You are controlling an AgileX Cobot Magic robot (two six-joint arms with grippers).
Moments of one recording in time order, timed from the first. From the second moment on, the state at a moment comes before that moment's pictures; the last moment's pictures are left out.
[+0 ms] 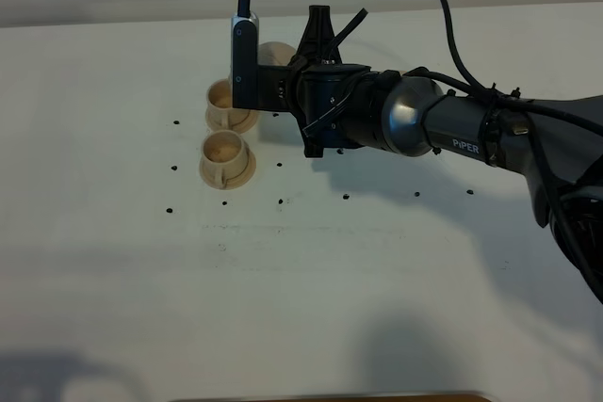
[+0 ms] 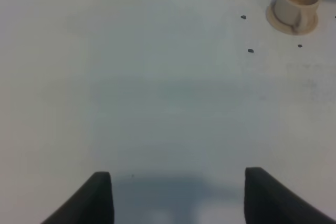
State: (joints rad) left arm 0.01 0.00 -0.46 0.02 1.06 -0.05; right arm 0.69 2.24 -1.62 -1.18 0.50 0.08
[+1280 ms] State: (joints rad) left arm 0.01 0.00 -0.46 0.02 1.06 -0.05; right arm 0.69 2.24 -1.65 -1.18 0.50 -0.06
